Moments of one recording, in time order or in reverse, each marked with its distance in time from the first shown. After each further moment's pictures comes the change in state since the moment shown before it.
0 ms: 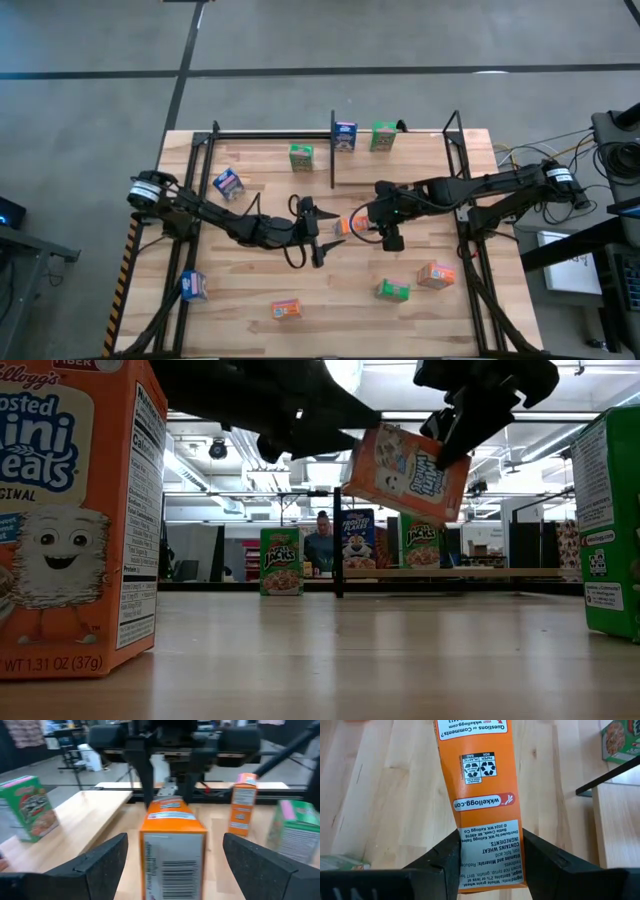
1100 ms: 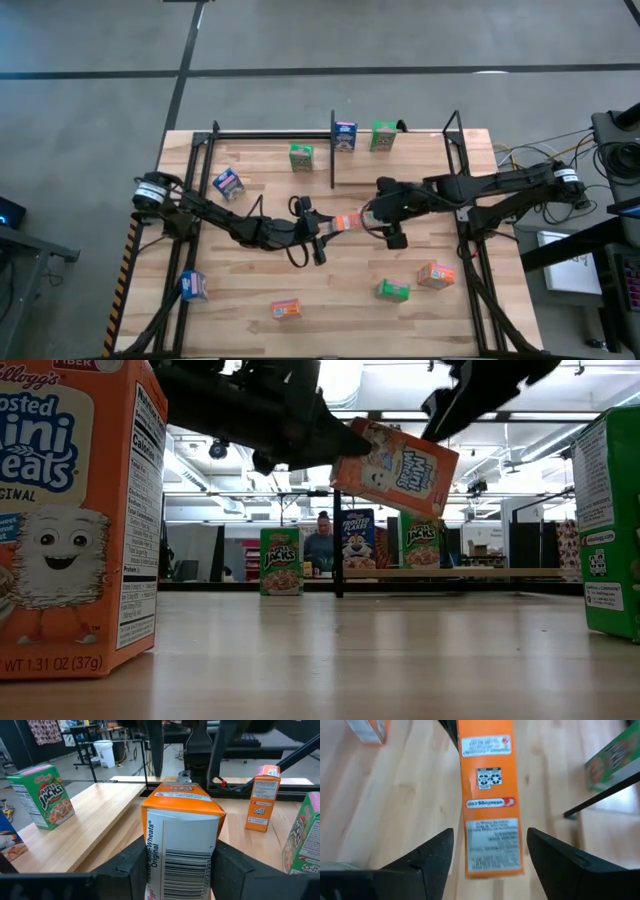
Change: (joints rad) left arm -0.001 0.033 -0.028 0.053 -0.059 -0.006; right arm 0.000 -0.090 0.000 0.033 -0.007 -0.060
